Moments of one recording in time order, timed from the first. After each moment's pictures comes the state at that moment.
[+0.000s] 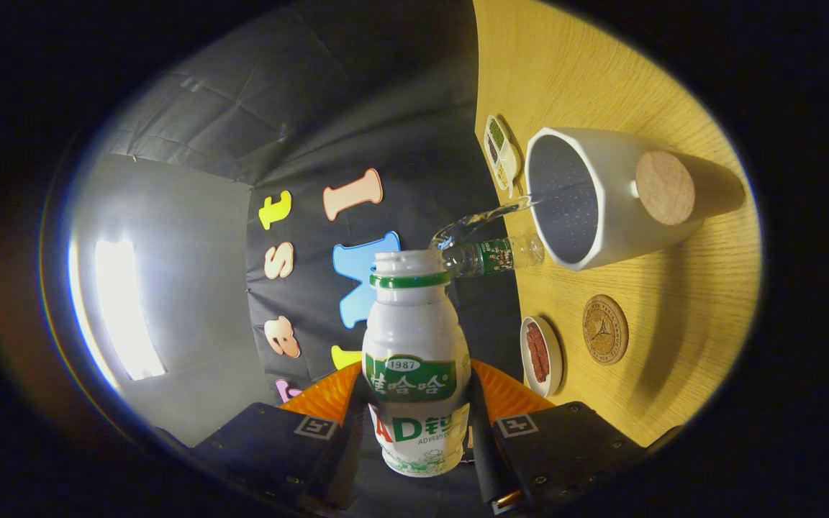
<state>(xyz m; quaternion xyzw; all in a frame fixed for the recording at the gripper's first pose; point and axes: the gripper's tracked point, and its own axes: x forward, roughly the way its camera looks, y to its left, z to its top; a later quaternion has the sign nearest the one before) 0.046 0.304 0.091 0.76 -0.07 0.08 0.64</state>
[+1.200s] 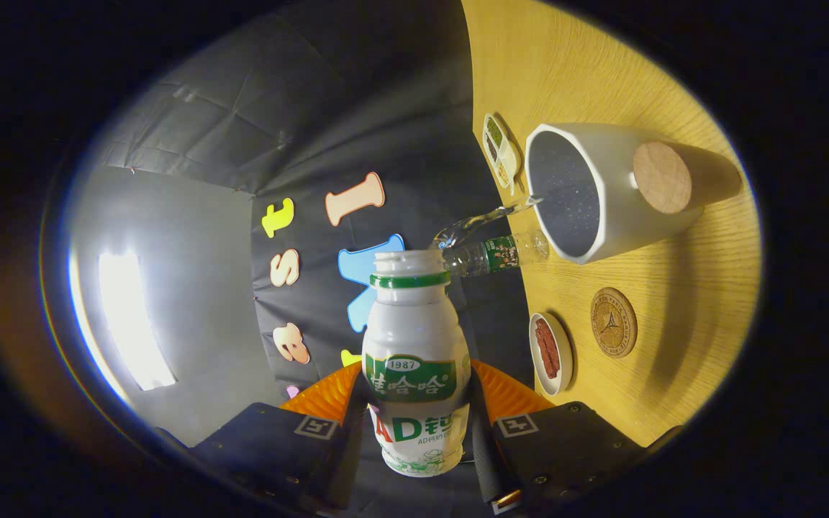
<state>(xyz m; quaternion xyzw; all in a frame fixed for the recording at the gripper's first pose) 0.041 0.303 0.098 0.77 -0.08 0.09 0.62</state>
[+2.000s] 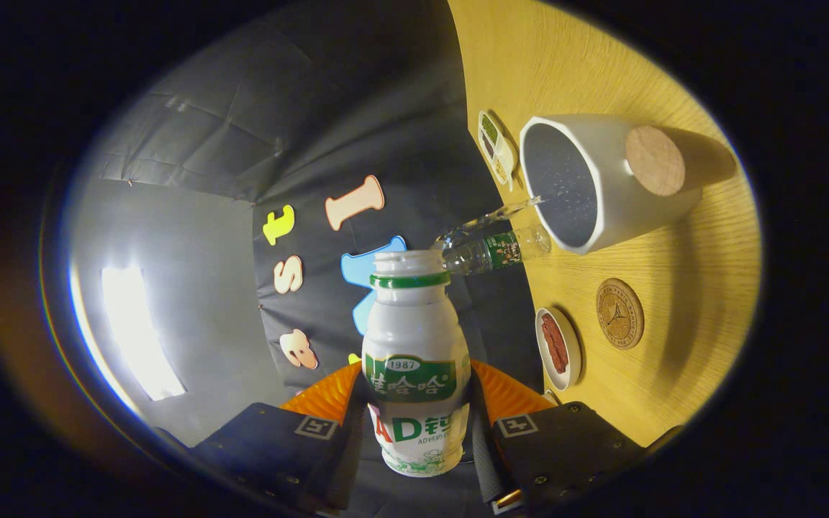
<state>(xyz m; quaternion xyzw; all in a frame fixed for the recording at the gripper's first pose) 0.041 0.305 0.102 0.79 -0.09 0.09 0.60</state>
